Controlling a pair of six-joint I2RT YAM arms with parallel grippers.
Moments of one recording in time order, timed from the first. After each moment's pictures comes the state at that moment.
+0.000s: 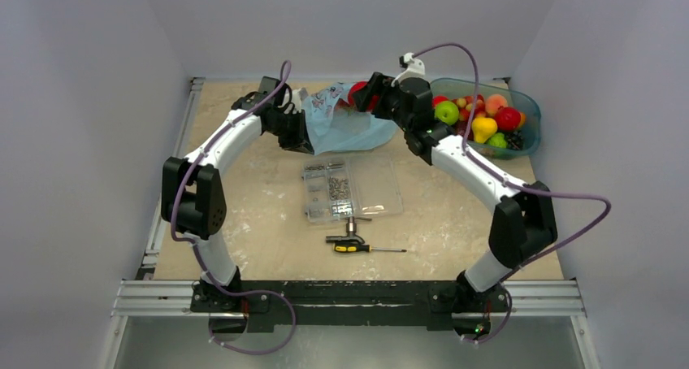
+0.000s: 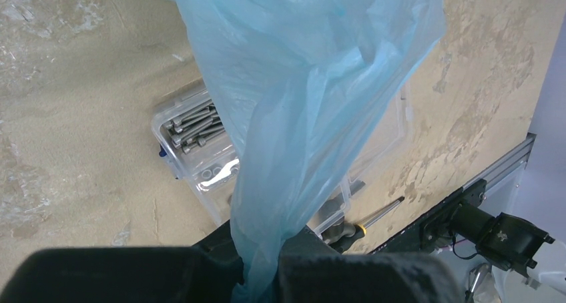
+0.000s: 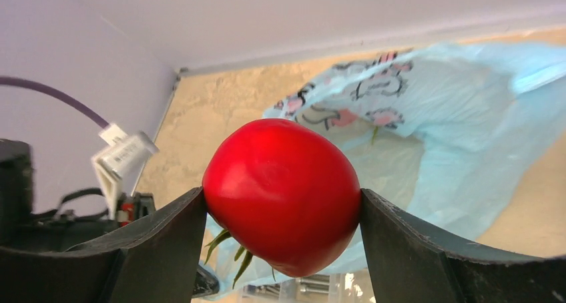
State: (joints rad) left arm -0.28 1.82 1.52 -0.75 0.44 -0.33; right arm 0.49 1.64 1.31 0.10 0.06 0.57
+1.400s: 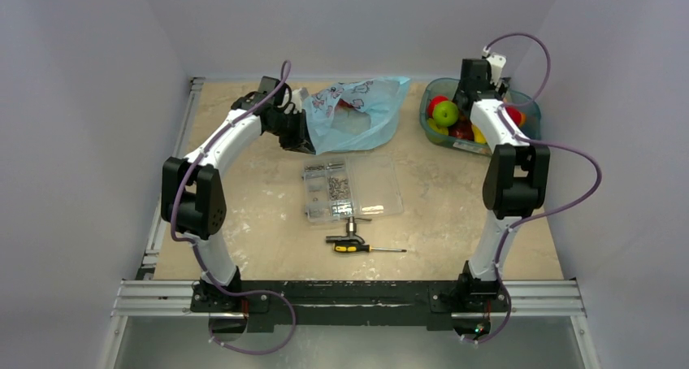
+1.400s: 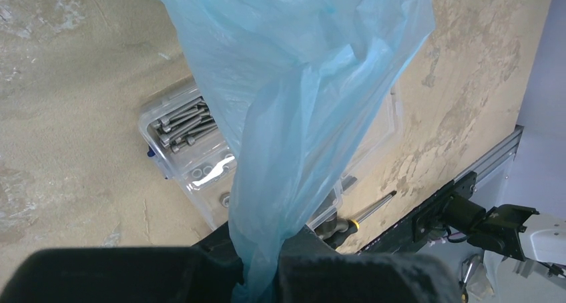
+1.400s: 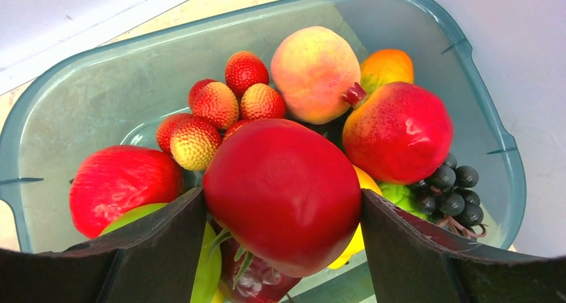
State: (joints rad) left arm -0.28 1.82 1.52 -0.75 0.48 -0.33; right arm 0.00 1.96 1.63 -0.31 0.61 0.27
